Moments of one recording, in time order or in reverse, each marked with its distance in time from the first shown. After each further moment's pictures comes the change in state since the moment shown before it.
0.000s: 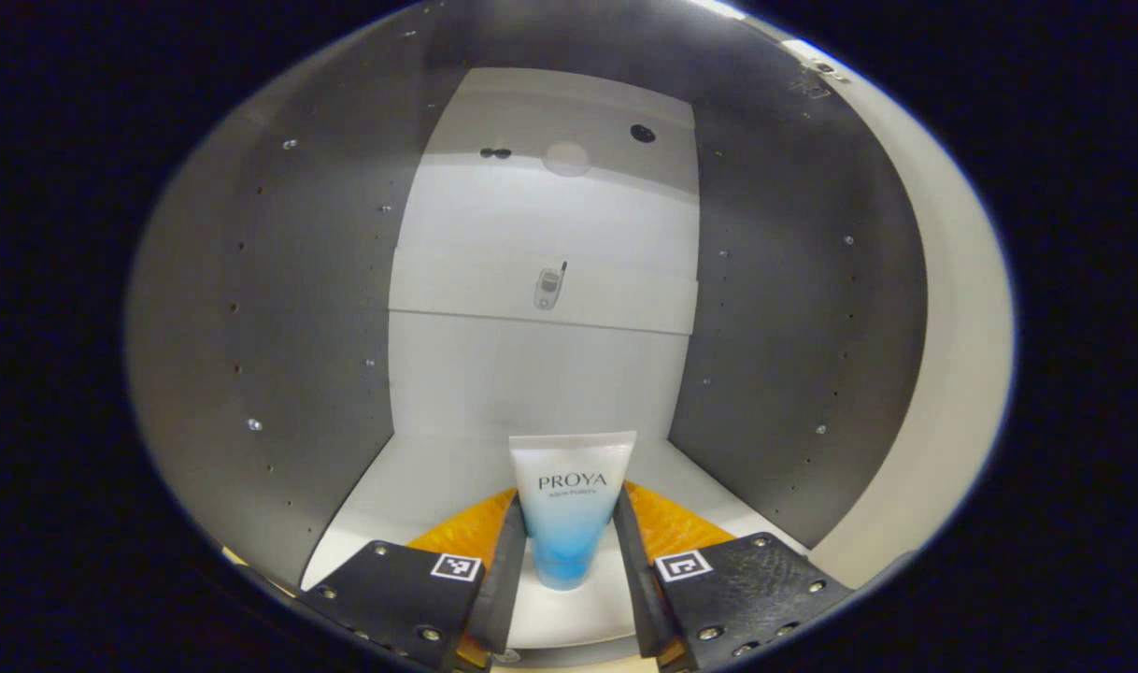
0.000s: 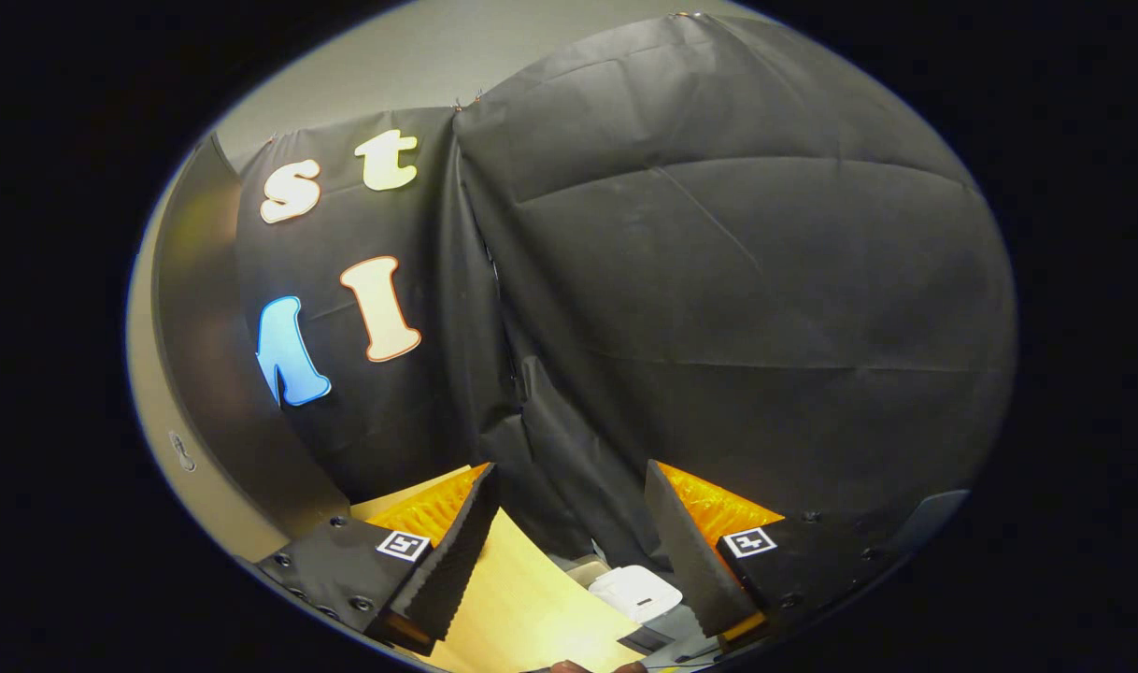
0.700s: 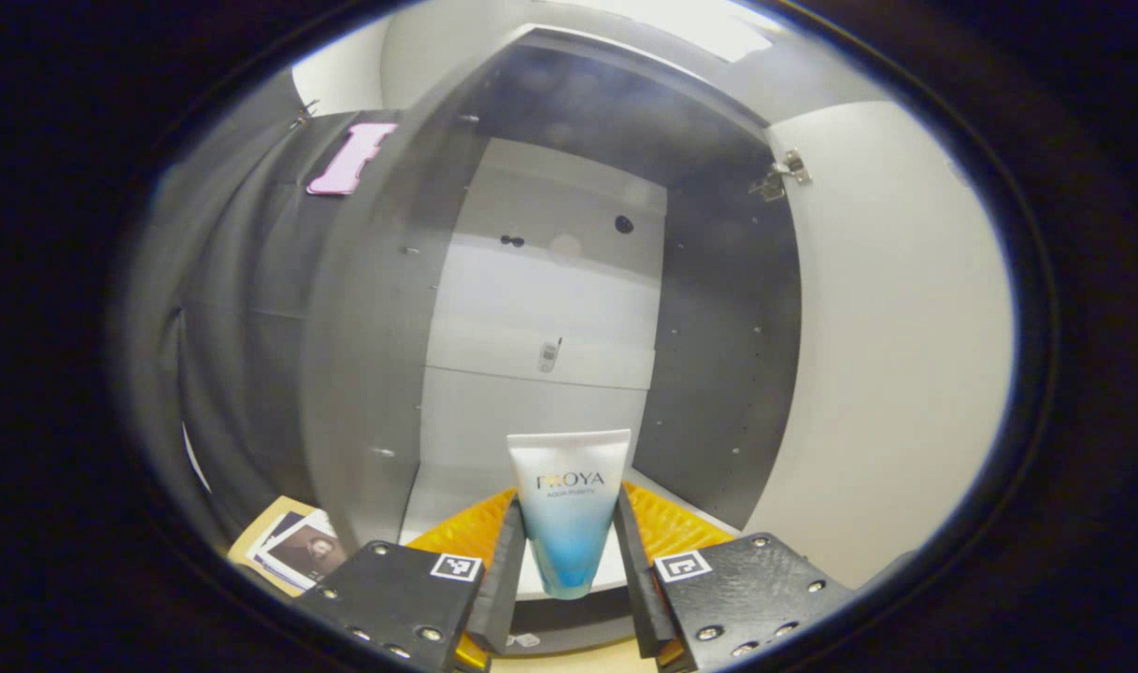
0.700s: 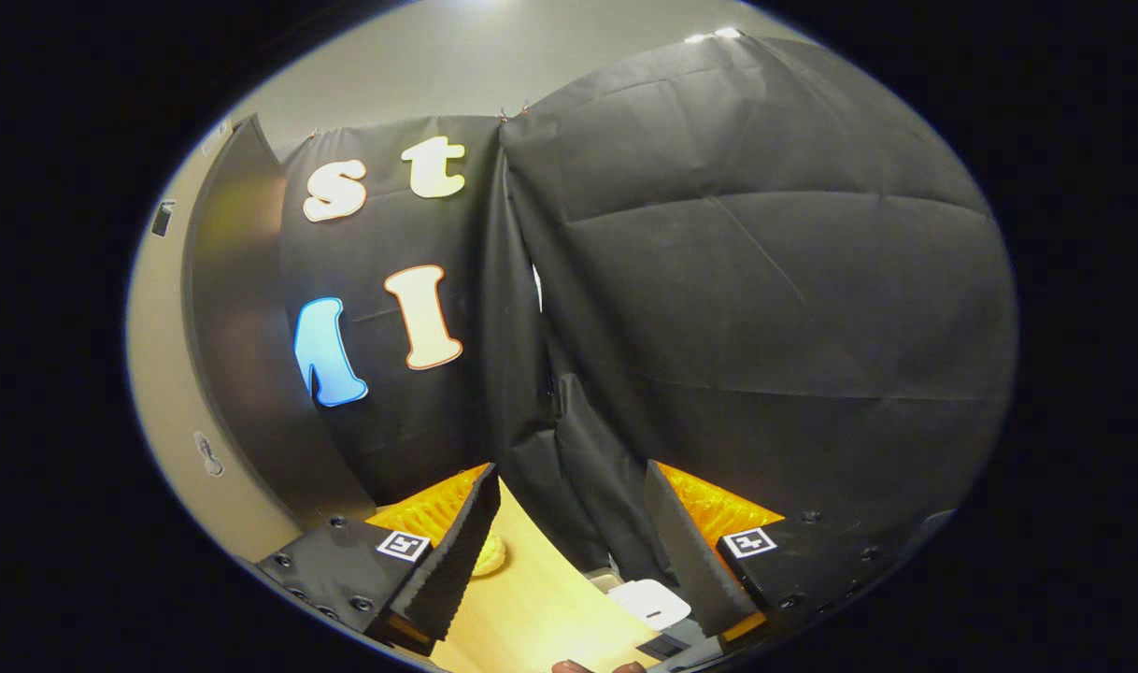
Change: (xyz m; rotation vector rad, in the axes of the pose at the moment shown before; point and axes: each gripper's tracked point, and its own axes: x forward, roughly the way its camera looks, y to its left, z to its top) left arm -0.112 0.039 0.037 -0.003 -0.174 -0.117; right arm -0.020 0.049 0.017 -0.069 -0.041 0.069
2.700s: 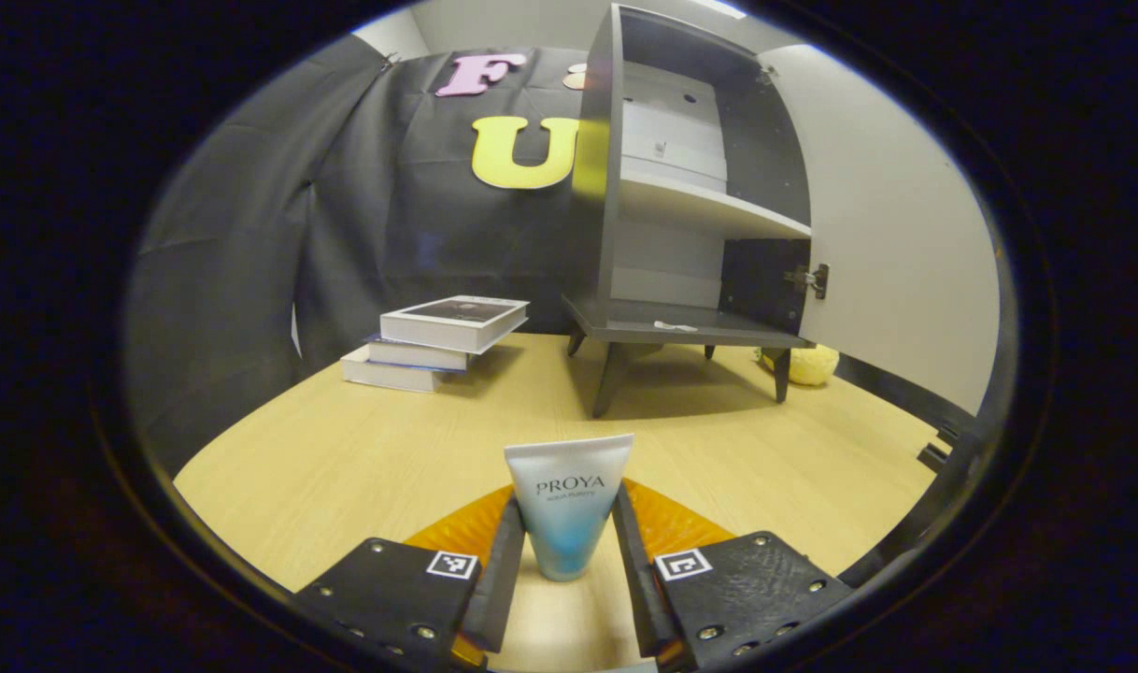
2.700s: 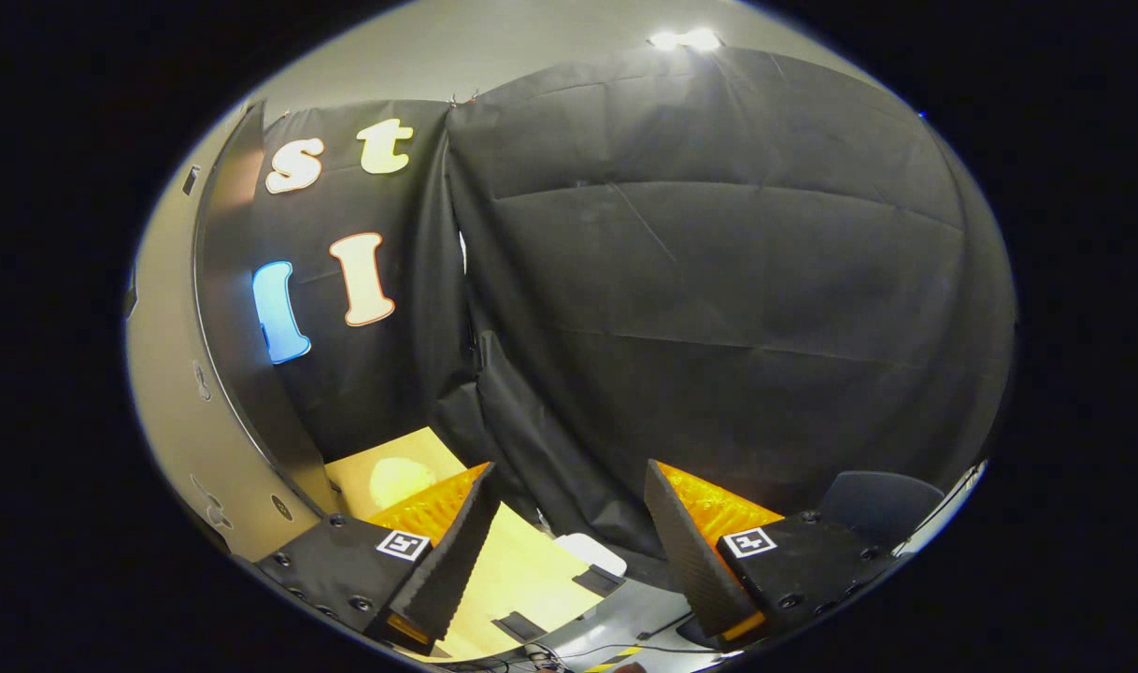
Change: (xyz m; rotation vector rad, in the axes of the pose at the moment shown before) left arm -0.279 0.153 -0.372 0.049 0.319 0.191; right arm -0.139 -0.046 -0.065 0.006 0.096 -0.271
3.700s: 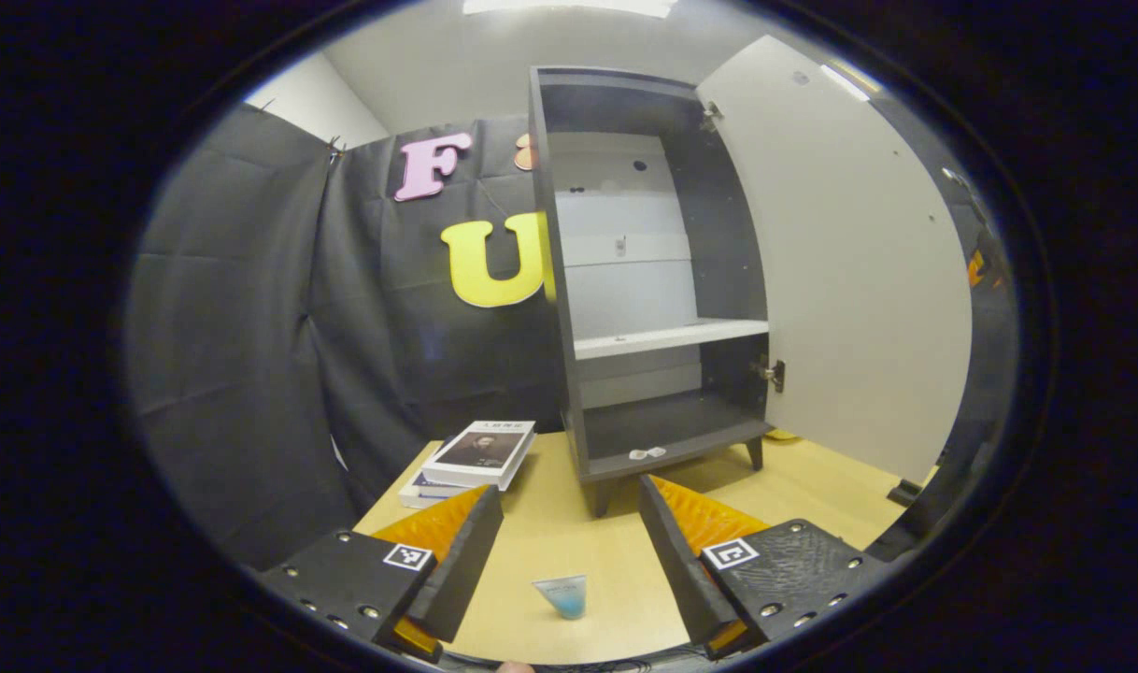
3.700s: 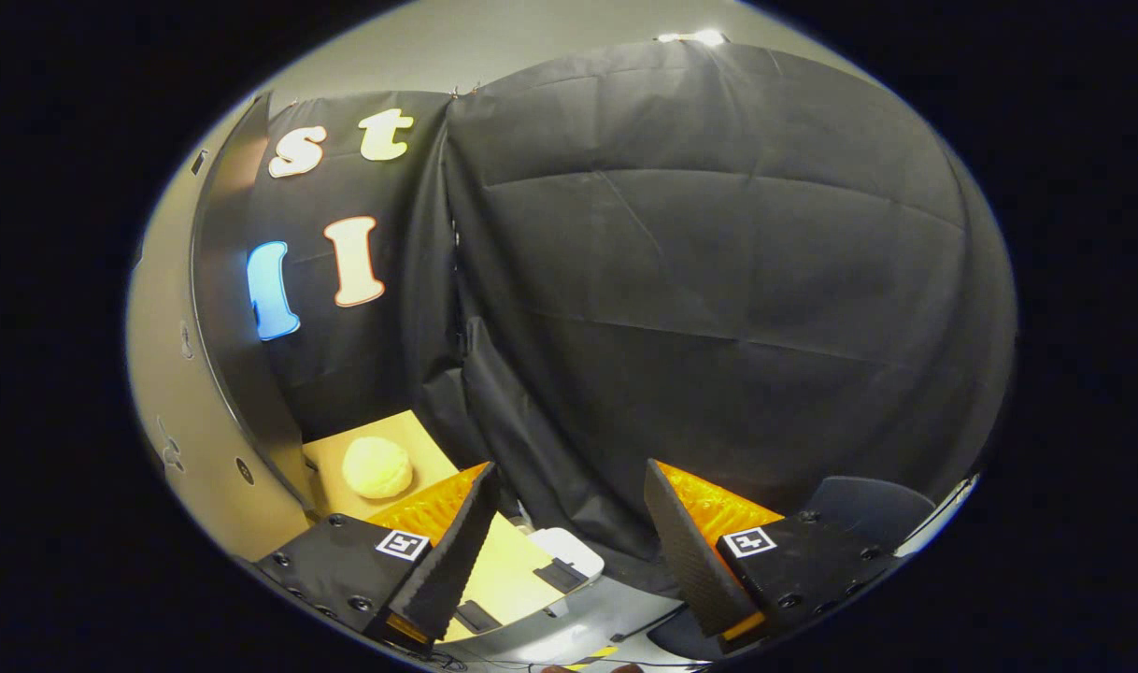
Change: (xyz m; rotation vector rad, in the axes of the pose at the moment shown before) left arm -0.125 -0.058 0.211 0.148 -0.149 0.034; right arm 0.009 -0.037 -0.025 -0.046 0.005 0.031
